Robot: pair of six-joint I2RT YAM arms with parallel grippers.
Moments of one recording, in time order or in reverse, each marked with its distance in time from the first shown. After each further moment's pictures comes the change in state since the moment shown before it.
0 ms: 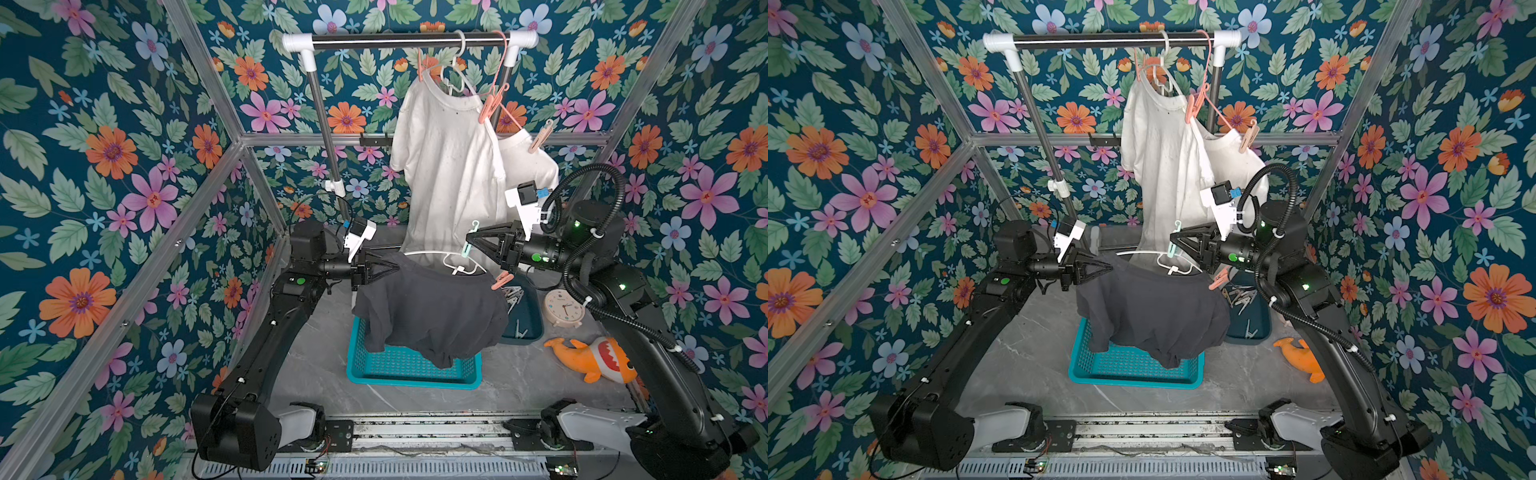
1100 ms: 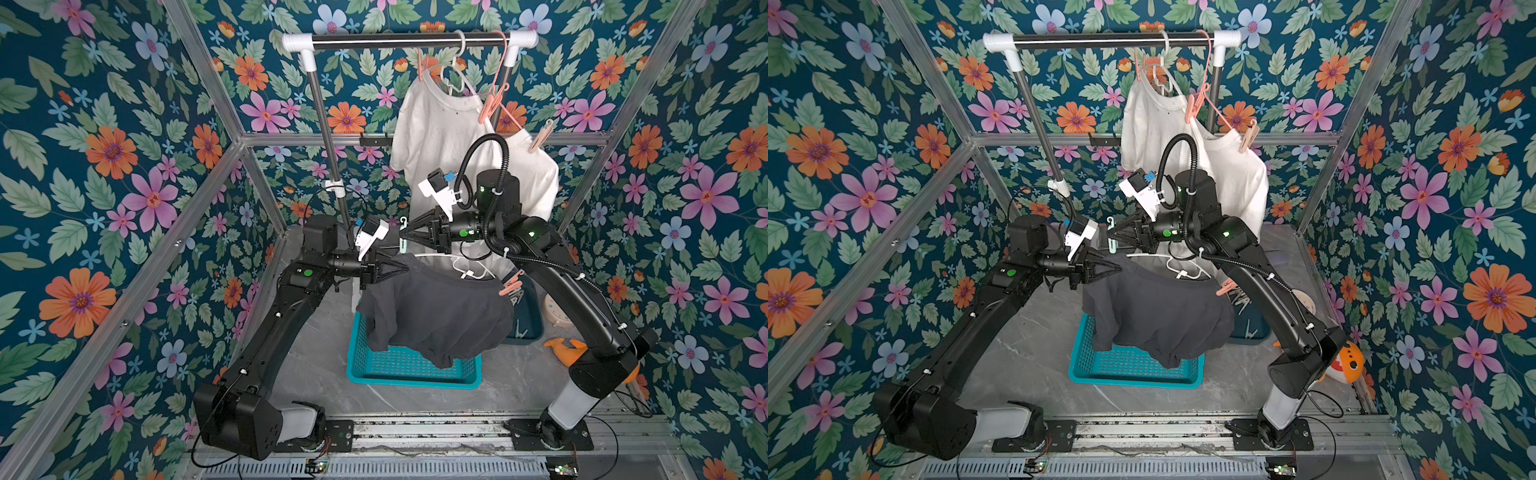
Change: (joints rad) left arm -0.067 0.055 0.106 -0.185 -0.031 0.152; right arm 0.182 0.494 0.433 -0.130 -0.121 -0.153
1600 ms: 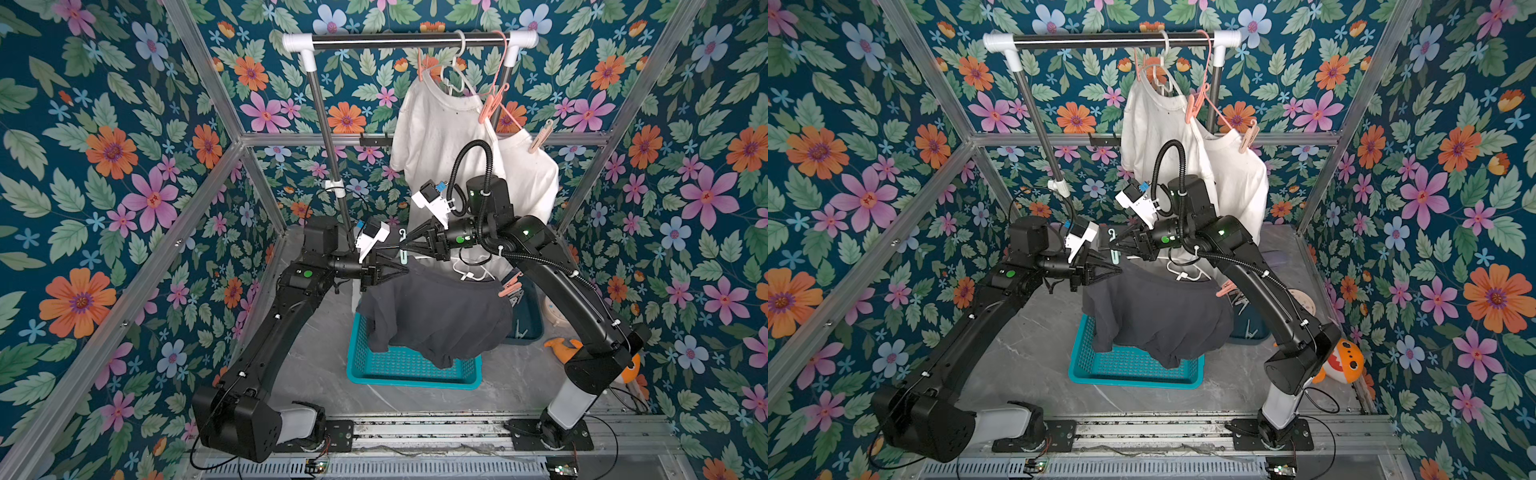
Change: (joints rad) left arm -0.004 -0.010 0.000 -0.032 -0.018 0.030; right arm 0.003 0.003 0.000 -0.117 0.008 -0.072
